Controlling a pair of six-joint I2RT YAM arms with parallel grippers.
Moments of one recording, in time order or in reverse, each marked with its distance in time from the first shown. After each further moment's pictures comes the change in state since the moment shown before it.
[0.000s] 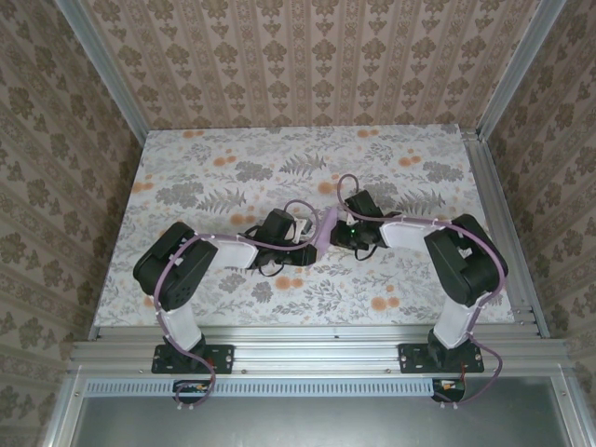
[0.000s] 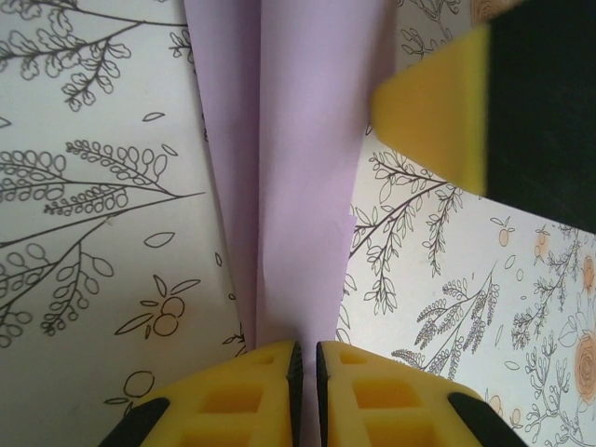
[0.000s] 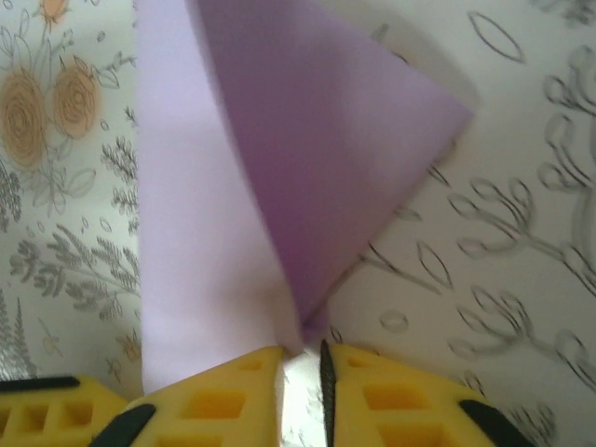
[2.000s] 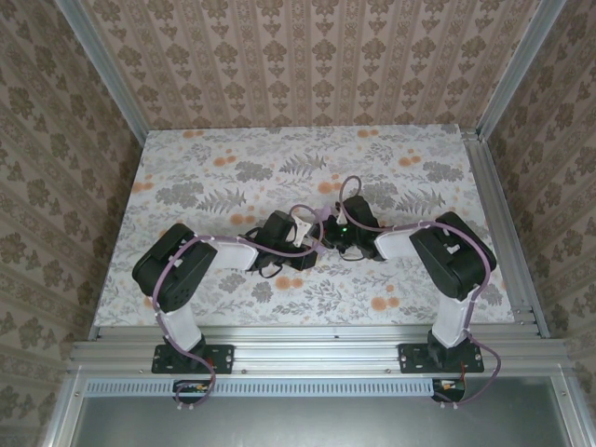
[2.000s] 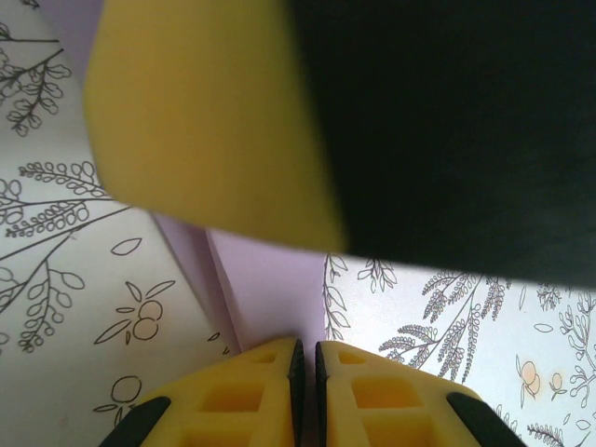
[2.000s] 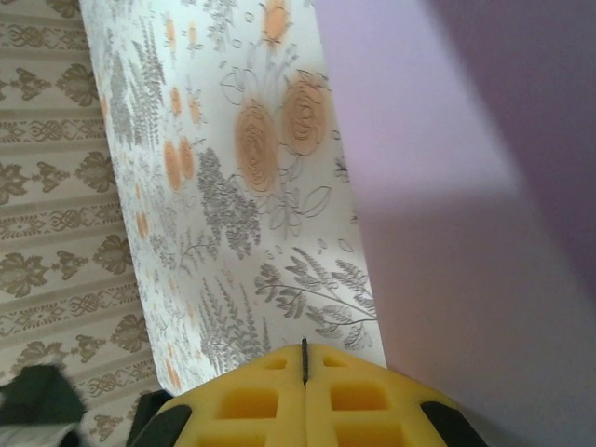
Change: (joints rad) left arm -0.012 -0.012 -0.015 -0.010 -0.019 0.177; right arm 0.050 0.106 -0.101 0.573 -0.225 0.476
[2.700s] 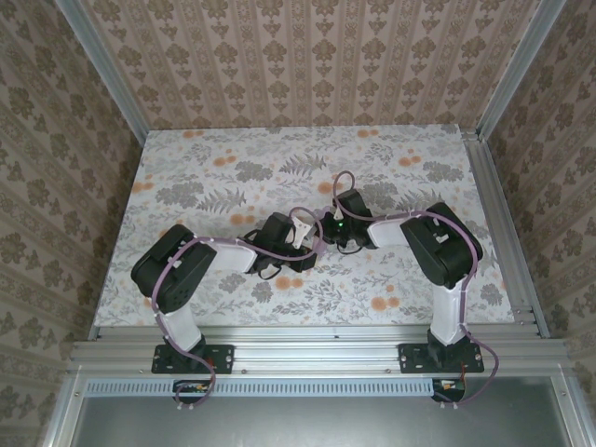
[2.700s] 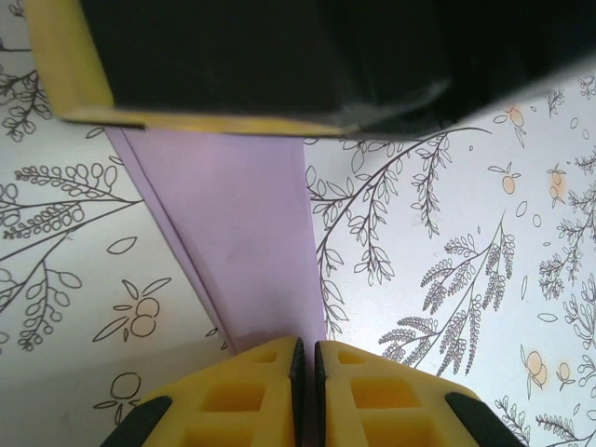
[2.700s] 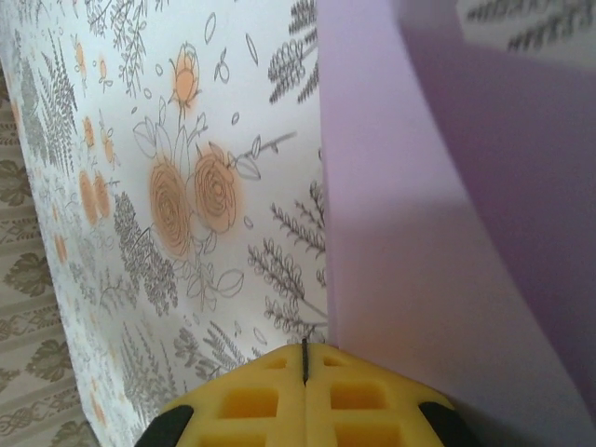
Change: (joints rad) left arm -0.001 -0.010 -0.035 0.042 -0.001 0.037; right arm -0.036 0.105 0.158 -0.196 0.050 -0.159
